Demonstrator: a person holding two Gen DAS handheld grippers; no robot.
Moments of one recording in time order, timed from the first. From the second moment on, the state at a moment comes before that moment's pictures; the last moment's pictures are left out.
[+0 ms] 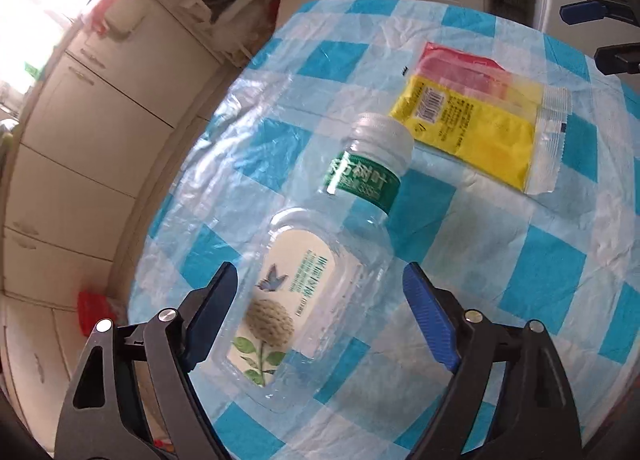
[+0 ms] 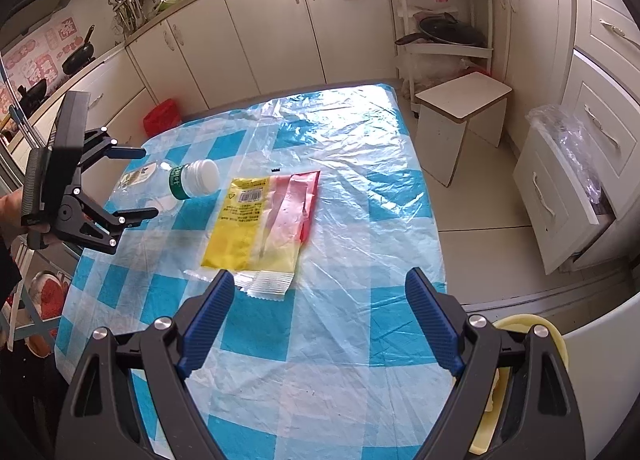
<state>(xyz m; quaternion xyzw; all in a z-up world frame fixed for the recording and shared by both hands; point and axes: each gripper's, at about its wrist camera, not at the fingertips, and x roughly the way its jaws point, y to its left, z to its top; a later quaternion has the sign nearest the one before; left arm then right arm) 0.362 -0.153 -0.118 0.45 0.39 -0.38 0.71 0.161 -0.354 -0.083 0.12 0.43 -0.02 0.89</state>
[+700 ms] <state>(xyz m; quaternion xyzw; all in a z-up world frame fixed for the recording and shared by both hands) 0.269 -0.062 -0.135 0.15 0.51 -0.24 0.82 0.209 -0.336 -0.123 0.13 0.44 -0.04 0.89</state>
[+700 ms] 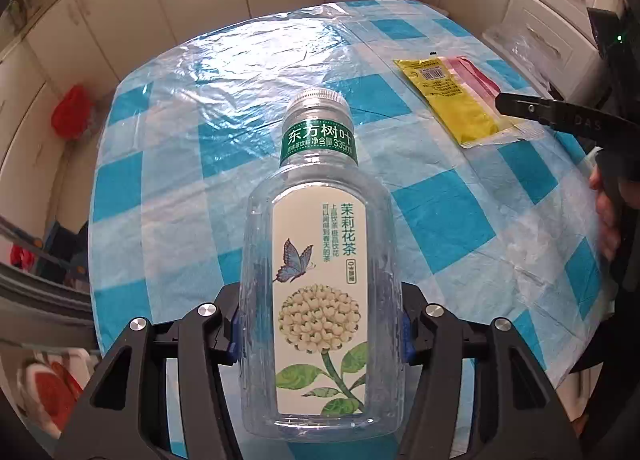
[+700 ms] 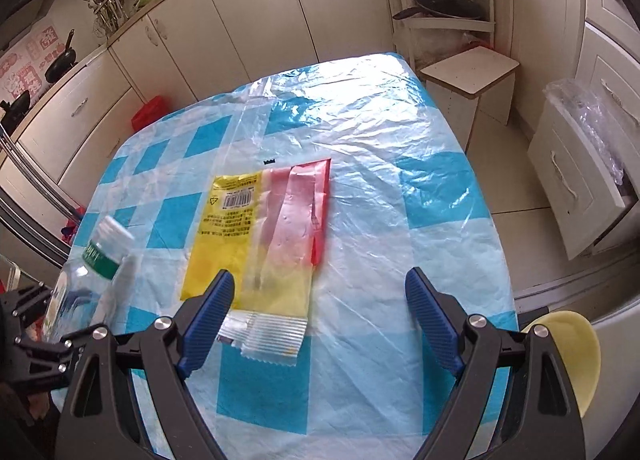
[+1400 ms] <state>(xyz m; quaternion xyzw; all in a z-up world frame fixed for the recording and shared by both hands) 0.217 -0.061 -0.139 0.09 0.49 -0.15 0.85 0.147 -0.326 -0.101 0.09 0.44 0.02 0.89</state>
